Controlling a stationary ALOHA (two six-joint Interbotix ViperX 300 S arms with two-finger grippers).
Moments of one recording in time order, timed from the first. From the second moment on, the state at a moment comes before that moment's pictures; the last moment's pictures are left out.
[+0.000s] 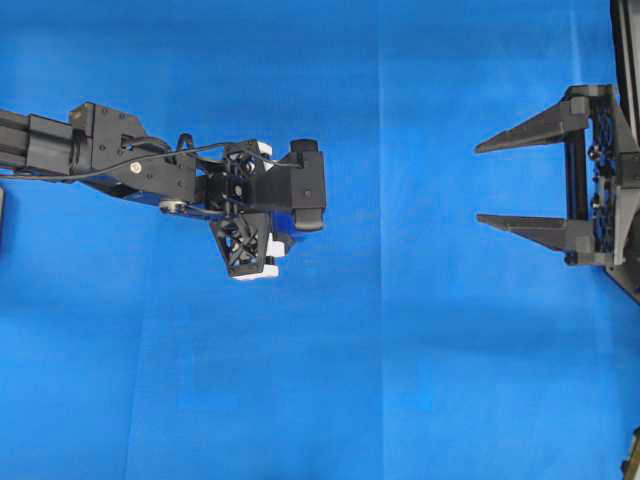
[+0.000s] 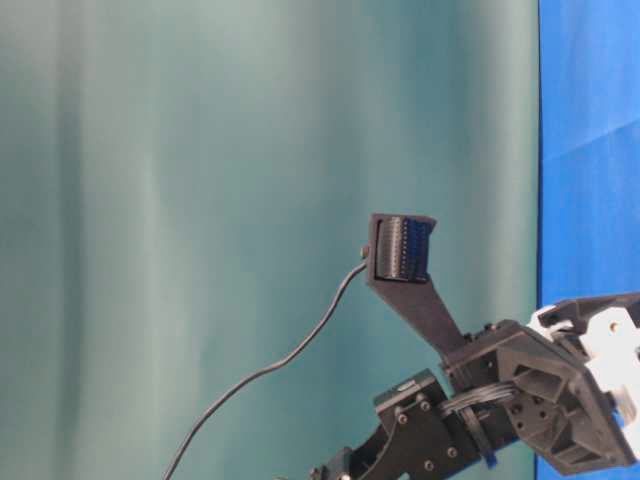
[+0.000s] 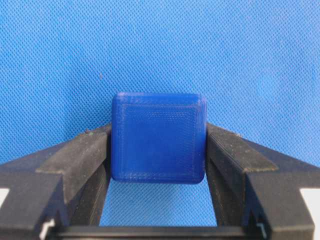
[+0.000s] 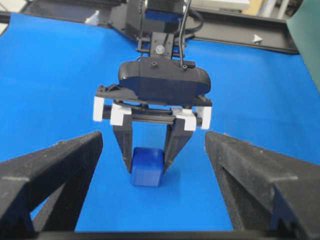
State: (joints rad) left arm 0.03 0.24 0.52 0.01 0.23 -0.04; right arm -0.01 -0.84 1.14 0.02 -0.21 0.02
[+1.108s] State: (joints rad) left arm 0.00 -0.02 0.44 0.01 0.50 -0.04; right arm -0.01 -0.84 1.14 0.02 -0.21 0.02
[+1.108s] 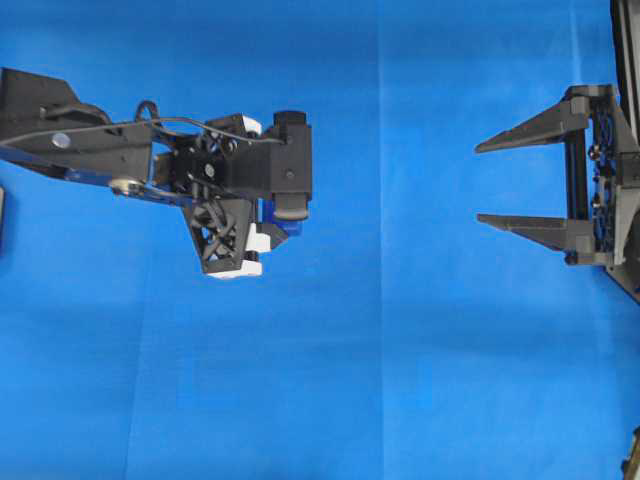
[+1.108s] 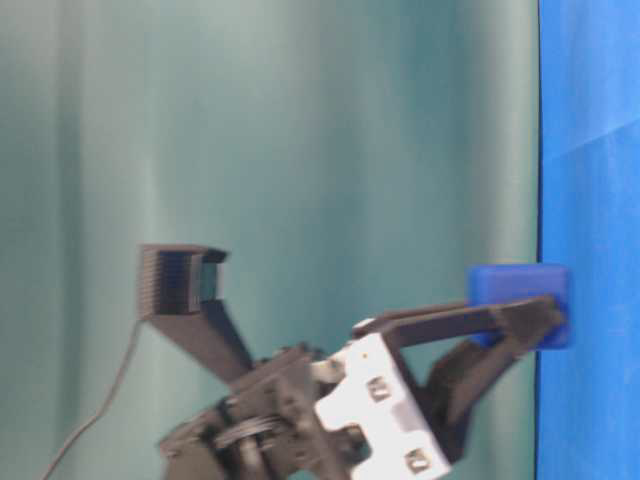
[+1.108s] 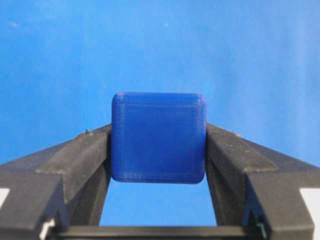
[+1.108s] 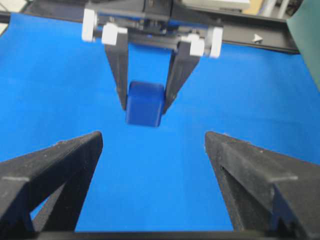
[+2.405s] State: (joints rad) left arm 0.00 -0.15 0.32 0.02 0.70 -0.03; right arm -0.01 -0.84 1.14 0.02 -0.21 0.02
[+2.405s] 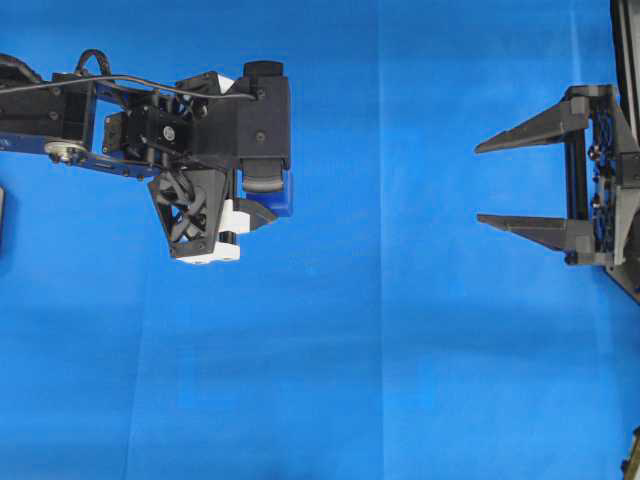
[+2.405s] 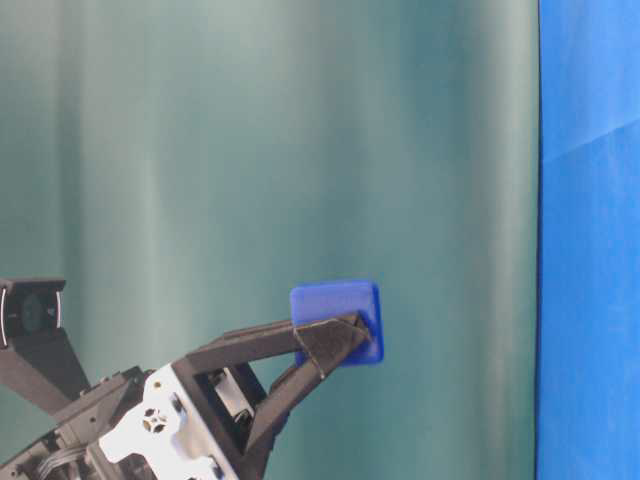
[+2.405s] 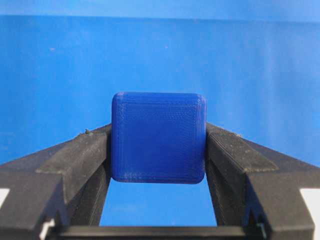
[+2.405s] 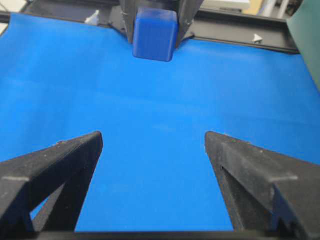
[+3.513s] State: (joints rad) left arm 0.00 -0.15 0.32 0.02 0.70 -0.03; right arm -0.01 -0.84 1.14 0.02 -0.21 0.02
